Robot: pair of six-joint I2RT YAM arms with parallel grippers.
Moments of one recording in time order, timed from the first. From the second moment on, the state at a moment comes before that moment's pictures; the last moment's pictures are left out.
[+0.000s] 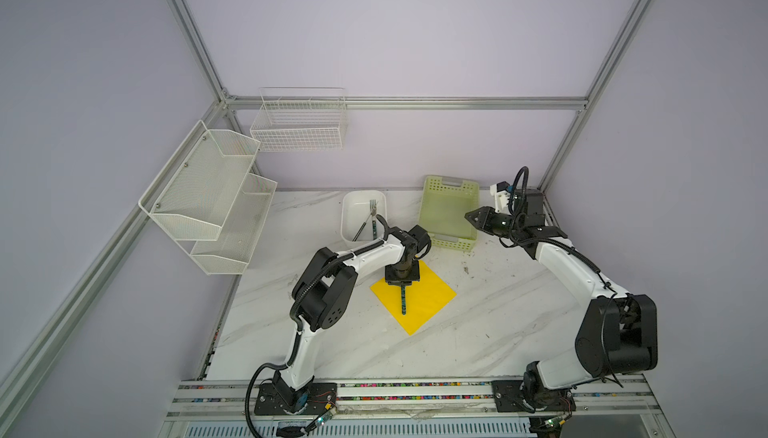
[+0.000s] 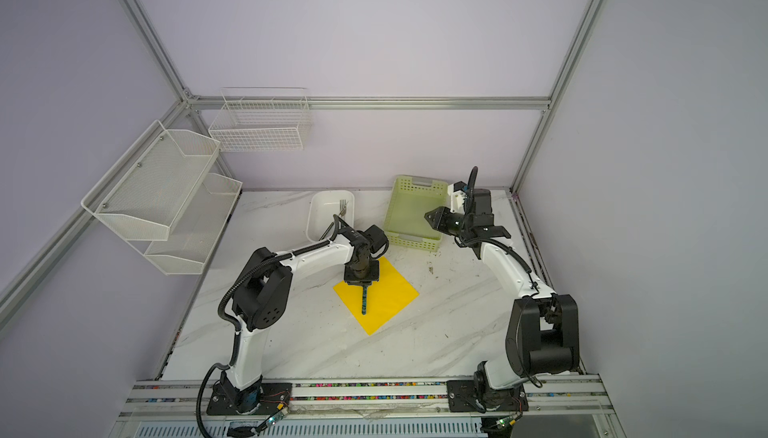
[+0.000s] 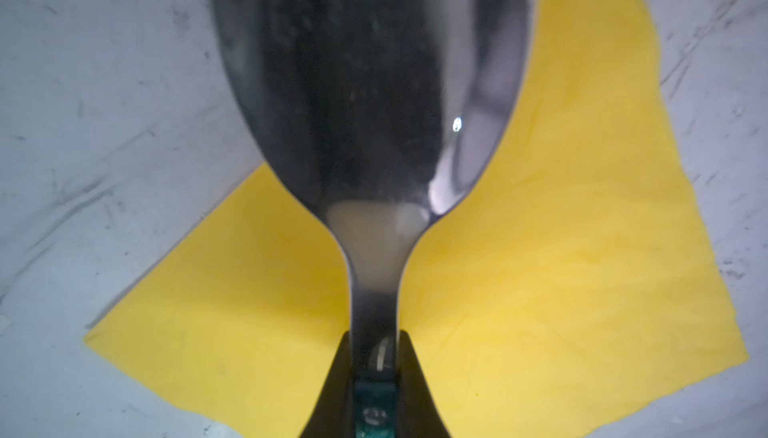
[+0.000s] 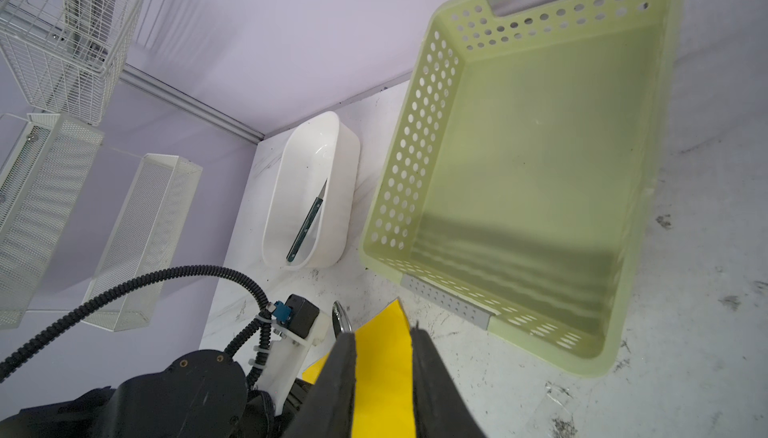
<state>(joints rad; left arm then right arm) -0.73 2.11 1.64 -0.99 -0.02 -0.73 0.11 1.50 1.15 -0.21 -0.55 0.50</state>
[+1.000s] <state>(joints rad) -0.73 2.08 1.66 -1.02 -0.09 -0.67 0.11 1.50 1.14 -0.21 -0.55 0.50</state>
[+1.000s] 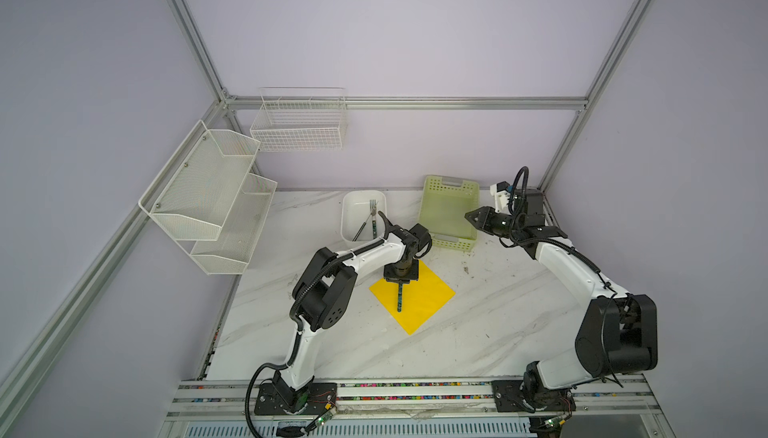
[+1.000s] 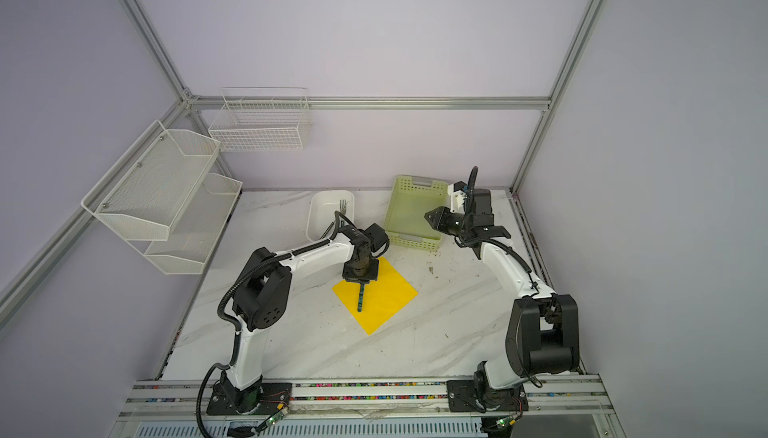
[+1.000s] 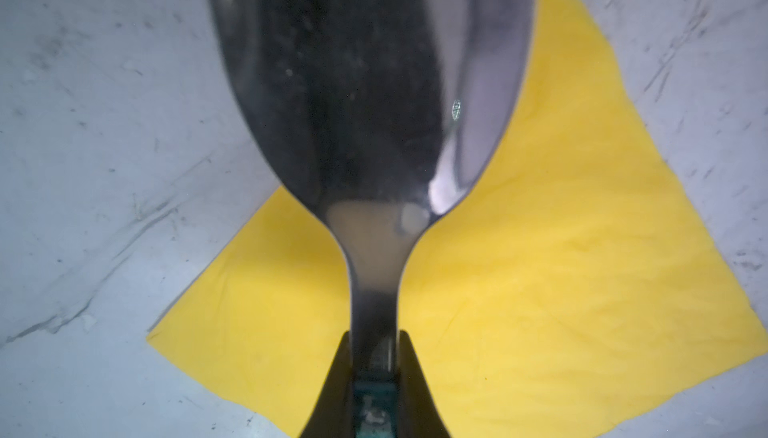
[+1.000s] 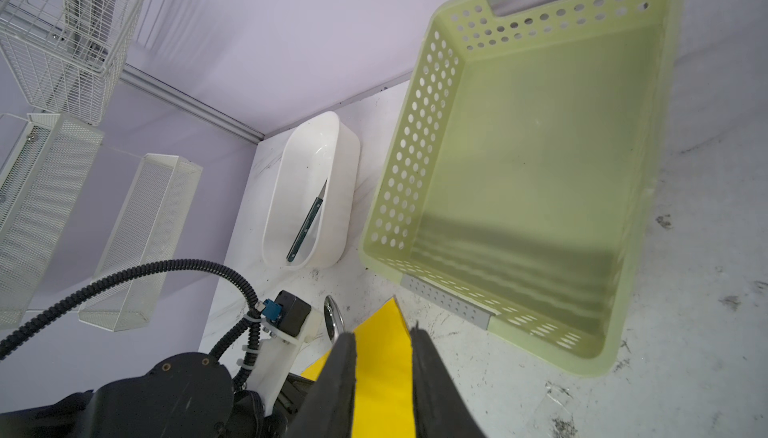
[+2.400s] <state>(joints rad) -0.73 2.14 1.71 -1.01 -0.06 -0.67 0.11 1.50 1.15 -0.21 -0.55 0.50</state>
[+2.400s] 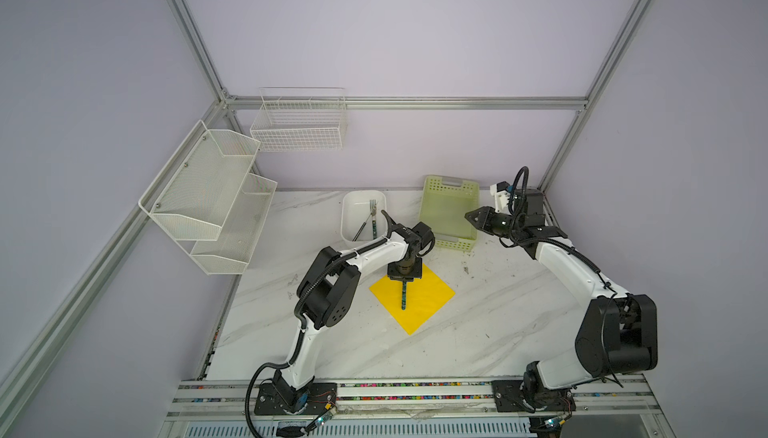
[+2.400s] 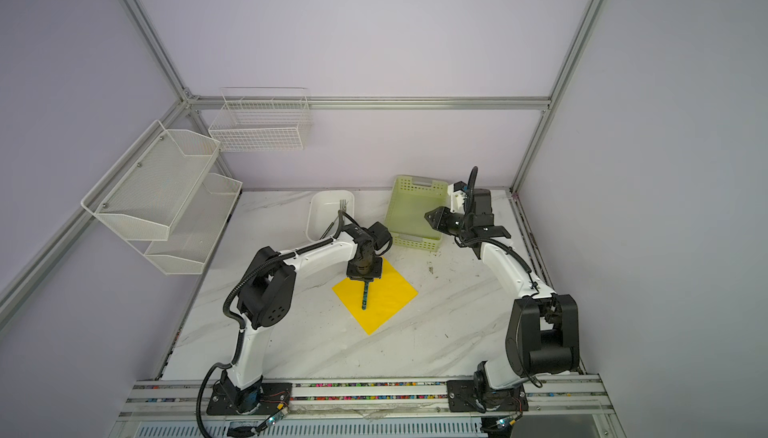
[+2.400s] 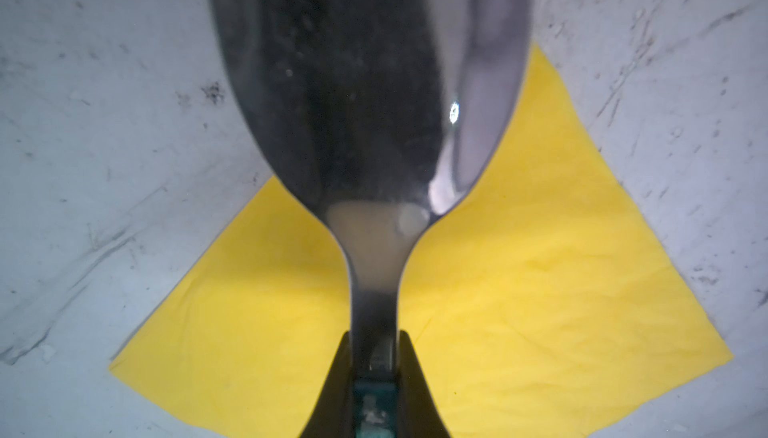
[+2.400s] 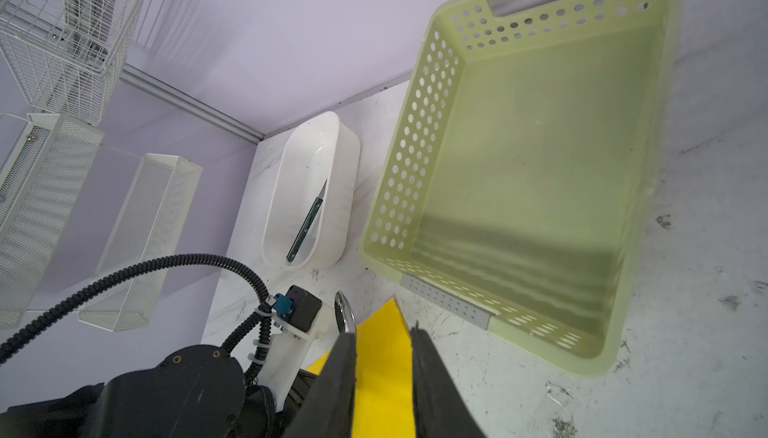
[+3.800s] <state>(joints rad) -0.73 2.18 1.73 -1.01 -0.06 -0.68 0.11 1.50 1.15 -0.21 -0.55 0.50</state>
